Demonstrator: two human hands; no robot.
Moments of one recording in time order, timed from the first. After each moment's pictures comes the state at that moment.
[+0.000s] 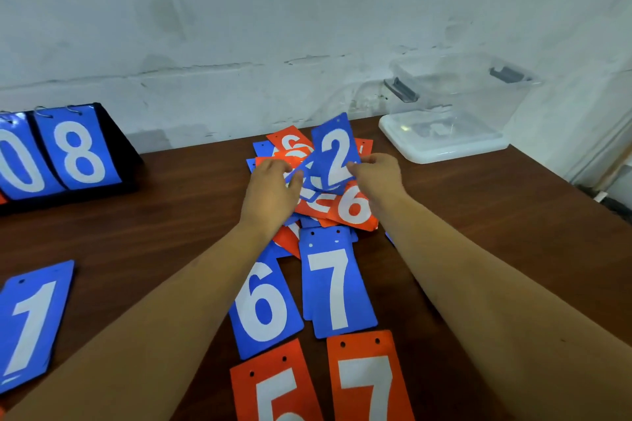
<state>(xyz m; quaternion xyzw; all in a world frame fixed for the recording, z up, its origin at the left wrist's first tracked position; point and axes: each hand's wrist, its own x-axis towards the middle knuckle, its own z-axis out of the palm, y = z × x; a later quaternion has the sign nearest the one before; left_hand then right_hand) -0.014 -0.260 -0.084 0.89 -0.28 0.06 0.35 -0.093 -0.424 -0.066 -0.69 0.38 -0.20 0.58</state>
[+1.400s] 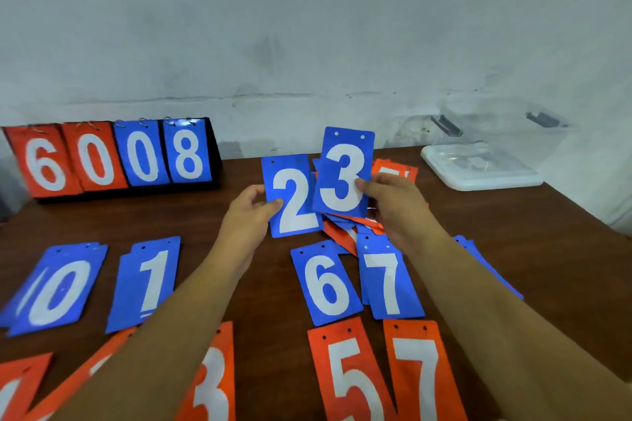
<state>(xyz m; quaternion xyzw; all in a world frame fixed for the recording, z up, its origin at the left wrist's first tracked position) -0.037 -0.106 -0.054 0.68 -0.10 -0.14 0.72 -0.135 -0.312 -0.012 -0.66 0.22 -0.16 0.70</state>
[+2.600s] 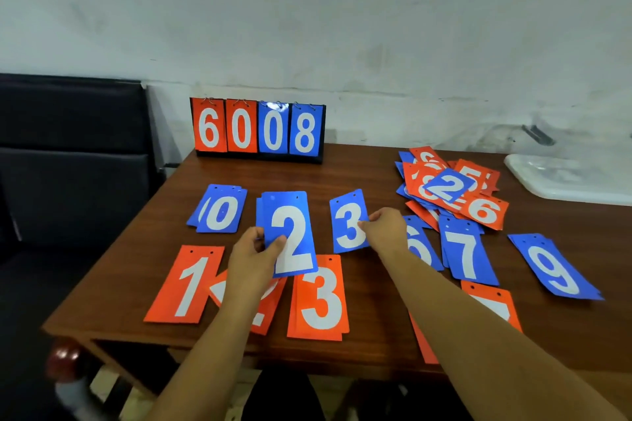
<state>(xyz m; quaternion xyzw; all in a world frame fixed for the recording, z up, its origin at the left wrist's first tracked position) -0.170 0.098 -0.071 0.77 0.07 0.00 0.63 -0.135 -0.136 -0.063 -0.86 0.32 -0.06 0.40</state>
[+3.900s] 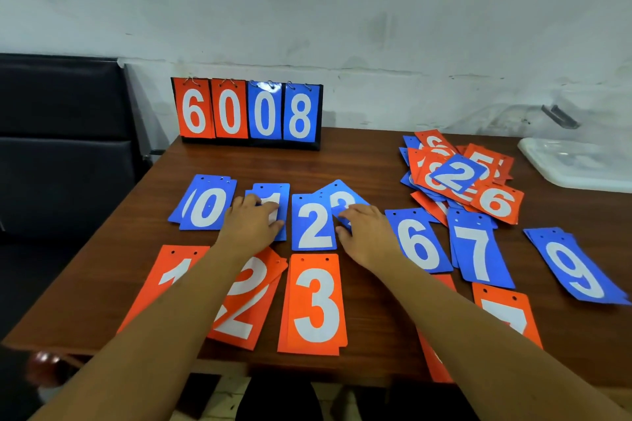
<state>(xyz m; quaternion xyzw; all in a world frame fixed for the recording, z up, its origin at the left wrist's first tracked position) -0.056 0.097 -0.095 0.99 -0.14 0.00 0.09 -0.121 -0.131 -0.103 -0.99 0.03 -0.06 0.15</state>
